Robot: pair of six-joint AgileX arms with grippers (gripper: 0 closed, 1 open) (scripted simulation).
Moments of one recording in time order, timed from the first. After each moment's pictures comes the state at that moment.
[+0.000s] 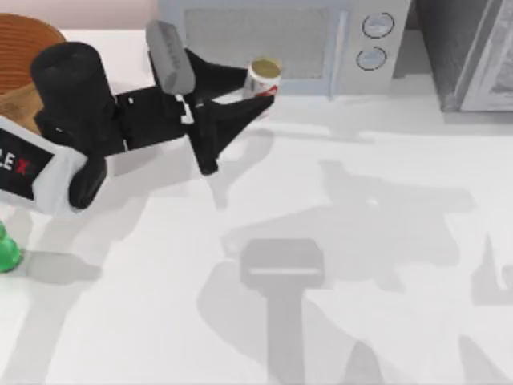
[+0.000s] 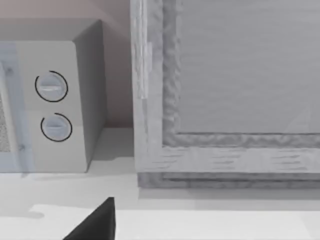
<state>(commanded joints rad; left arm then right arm) -0.31 2.01 0.93 1.11 1.00 0.03 0.00 0.00 0.00 0.00 0.00 0.00</state>
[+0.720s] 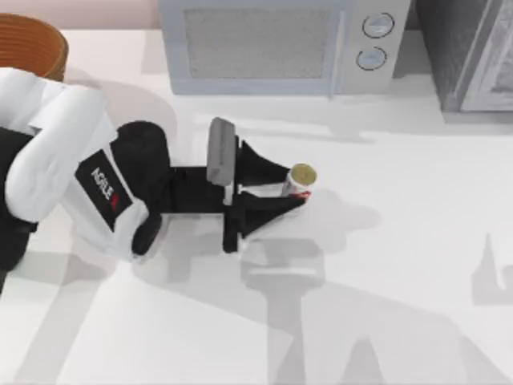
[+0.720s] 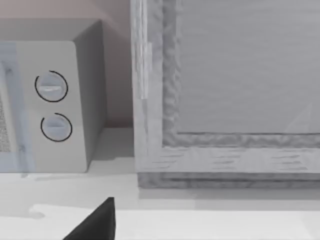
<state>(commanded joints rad) -0.37 2.53 1.13 1.37 1.25 0.03 0.00 0.00 0.00 0.00 0.00 0.00</state>
